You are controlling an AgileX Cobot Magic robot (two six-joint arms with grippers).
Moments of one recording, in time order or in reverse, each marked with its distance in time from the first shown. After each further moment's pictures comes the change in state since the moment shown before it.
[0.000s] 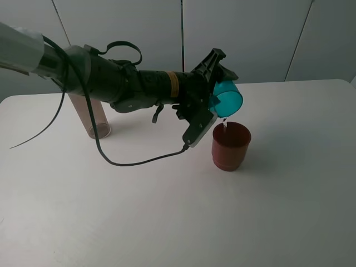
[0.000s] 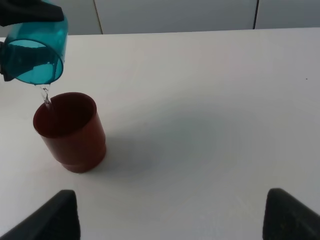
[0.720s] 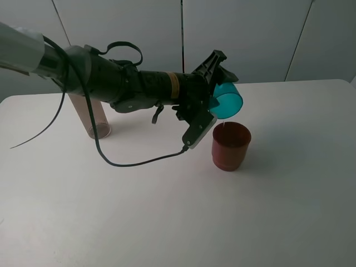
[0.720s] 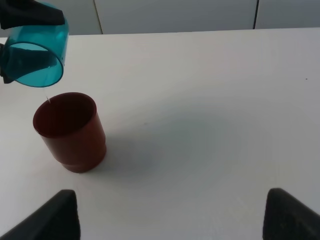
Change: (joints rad) left arm -0.002 0.000 0.000 0.015 0.010 -0.034; right arm 0.000 0.000 0.000 0.000 0.000 0.007
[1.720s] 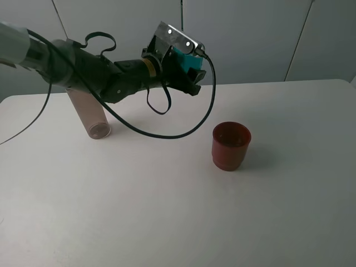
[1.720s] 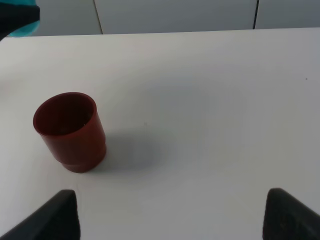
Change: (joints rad) left arm 0.134 0.000 0.002 -0.408 -0.008 -1.343; right arm 0.000 0.000 0.000 0.000 0.000 -0.007
